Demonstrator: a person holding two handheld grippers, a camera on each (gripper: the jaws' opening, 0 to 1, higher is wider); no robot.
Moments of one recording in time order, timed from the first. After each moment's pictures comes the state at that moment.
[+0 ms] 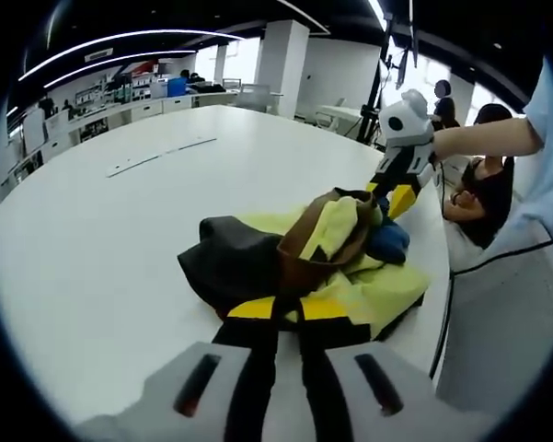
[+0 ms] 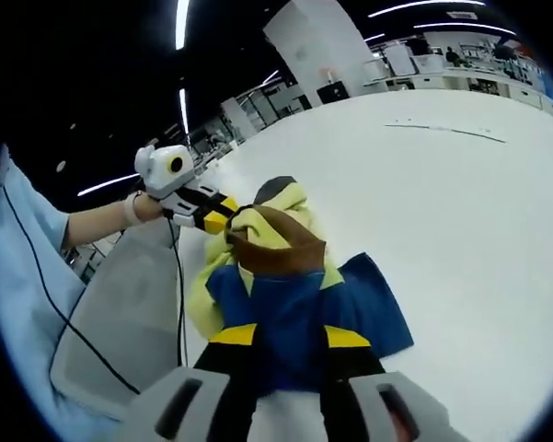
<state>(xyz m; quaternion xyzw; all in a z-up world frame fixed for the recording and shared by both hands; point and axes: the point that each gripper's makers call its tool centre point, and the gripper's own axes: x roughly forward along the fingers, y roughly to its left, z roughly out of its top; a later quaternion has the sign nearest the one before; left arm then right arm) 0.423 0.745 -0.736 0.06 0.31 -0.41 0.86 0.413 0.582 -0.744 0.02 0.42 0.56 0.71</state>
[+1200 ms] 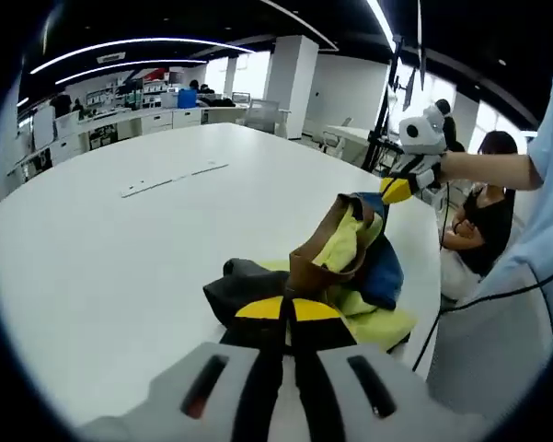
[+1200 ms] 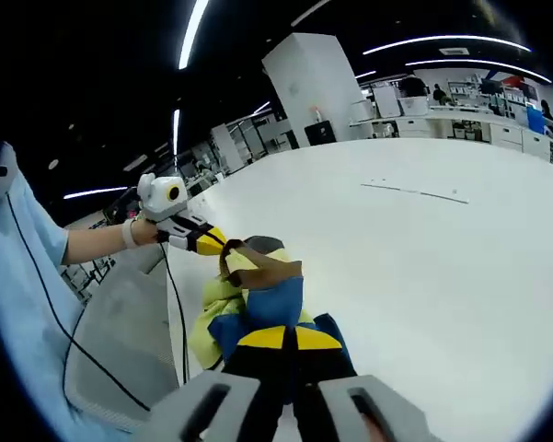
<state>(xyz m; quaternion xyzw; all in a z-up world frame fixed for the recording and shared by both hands) 0.451 0.751 -0.669 -0.01 0.27 -0.38 0.88 0.454 0.561 -0.660 0.01 0.31 0.52 0.79</state>
